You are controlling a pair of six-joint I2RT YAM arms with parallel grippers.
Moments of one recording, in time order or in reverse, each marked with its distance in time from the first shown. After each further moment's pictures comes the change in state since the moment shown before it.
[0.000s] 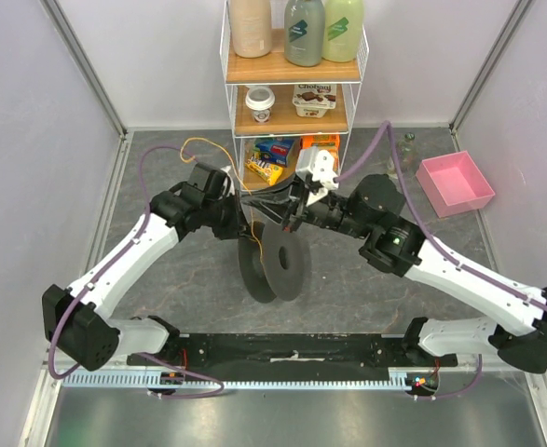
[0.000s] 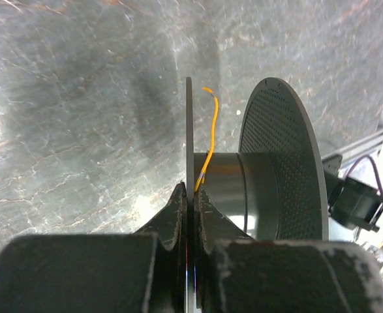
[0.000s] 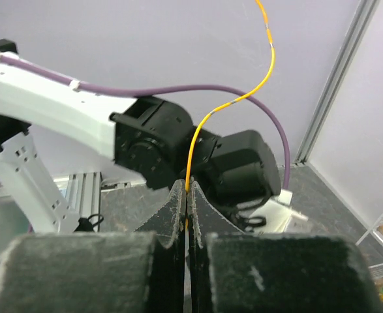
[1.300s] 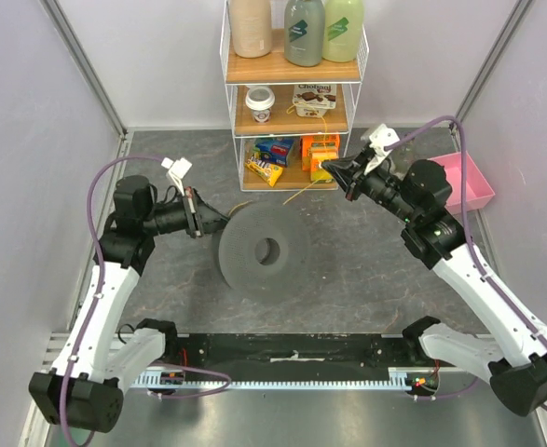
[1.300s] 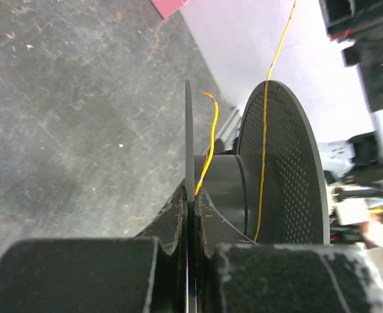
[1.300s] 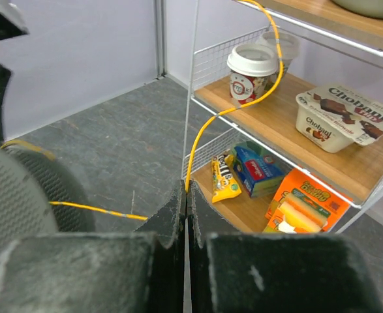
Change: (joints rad) left arm 0.329 -0.385 -0.245 0.367 0.711 0.153; right arm -0.500 -0.134 -0.180 -0.130 0.006 -0.026
